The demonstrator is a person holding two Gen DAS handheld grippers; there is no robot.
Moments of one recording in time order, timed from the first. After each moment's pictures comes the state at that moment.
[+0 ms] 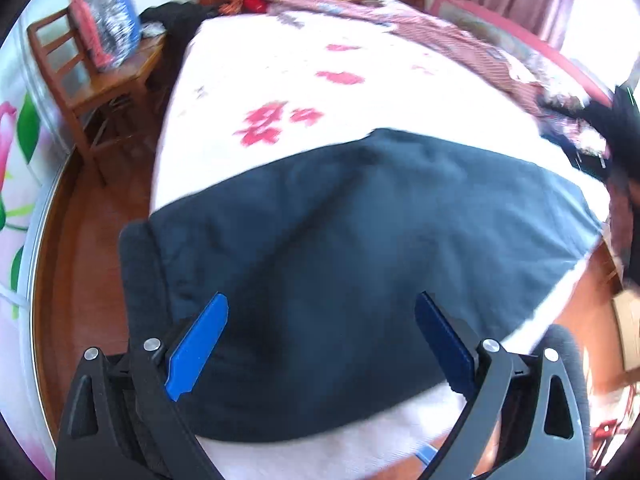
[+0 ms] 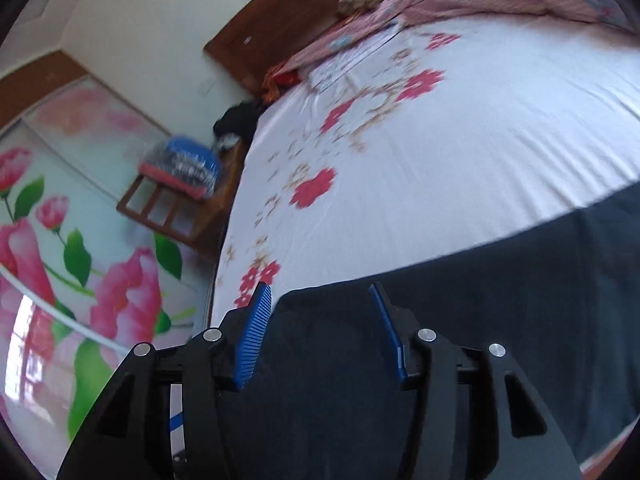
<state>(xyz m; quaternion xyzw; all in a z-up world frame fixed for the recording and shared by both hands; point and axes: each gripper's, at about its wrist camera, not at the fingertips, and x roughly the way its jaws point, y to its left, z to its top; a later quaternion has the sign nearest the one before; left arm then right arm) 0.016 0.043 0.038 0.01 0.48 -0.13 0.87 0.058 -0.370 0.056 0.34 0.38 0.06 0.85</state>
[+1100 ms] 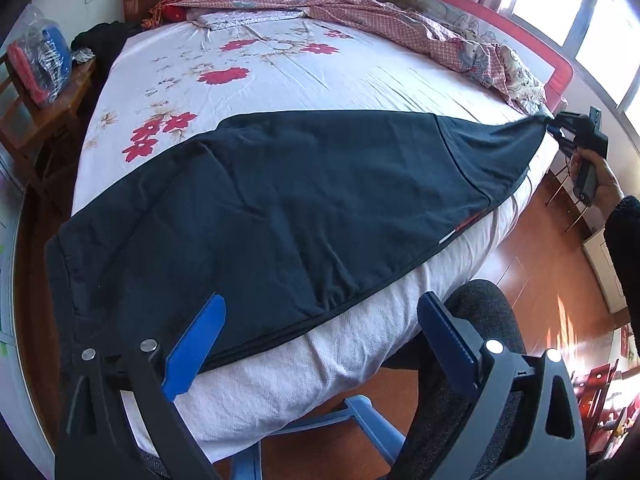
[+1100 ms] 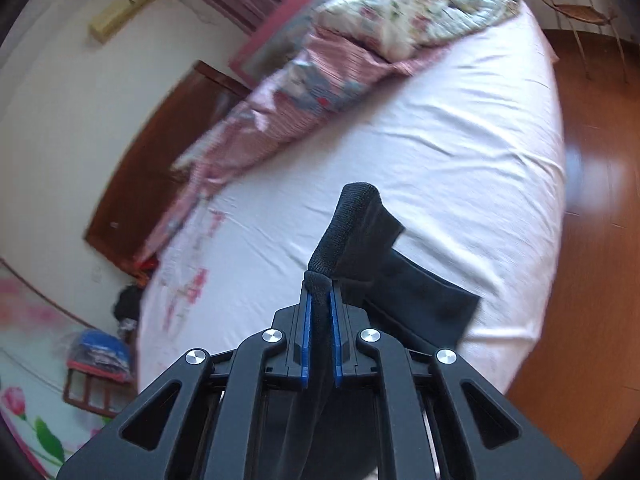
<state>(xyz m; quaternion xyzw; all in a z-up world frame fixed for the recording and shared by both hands) -0.043 -0.059 0.057 0.05 0.50 -0.22 0.84 -0.013 -0.660 0.056 0.44 0.23 -0.16 0.85</state>
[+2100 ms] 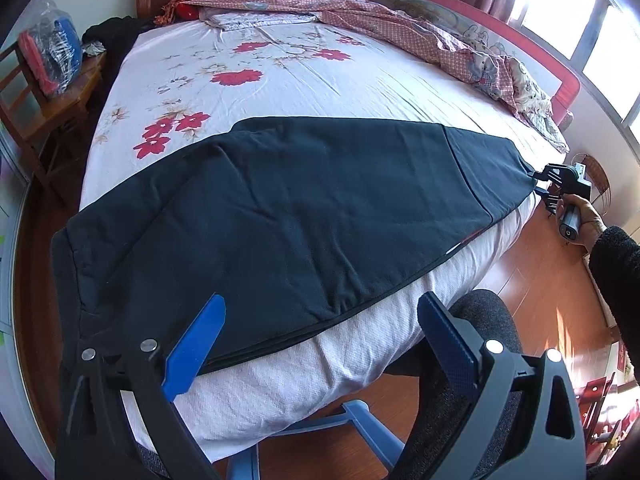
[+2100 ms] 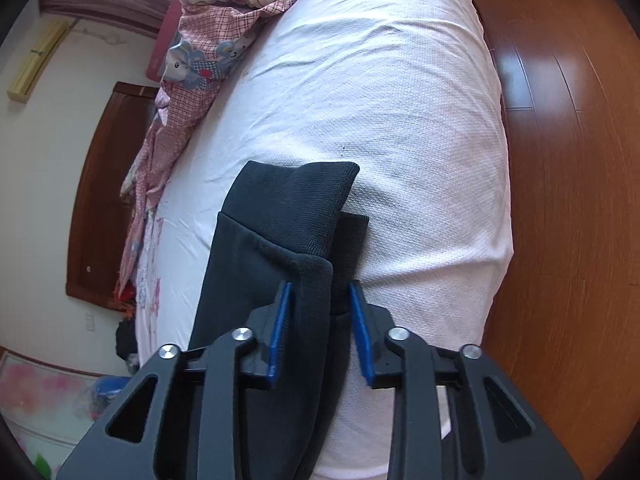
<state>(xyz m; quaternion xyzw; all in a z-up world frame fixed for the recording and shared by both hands) -0.040 -0.046 0.063 0.03 0.49 -0.20 0.85 -0.040 -0.677 -0.050 0.53 0.31 -0.23 0.75</state>
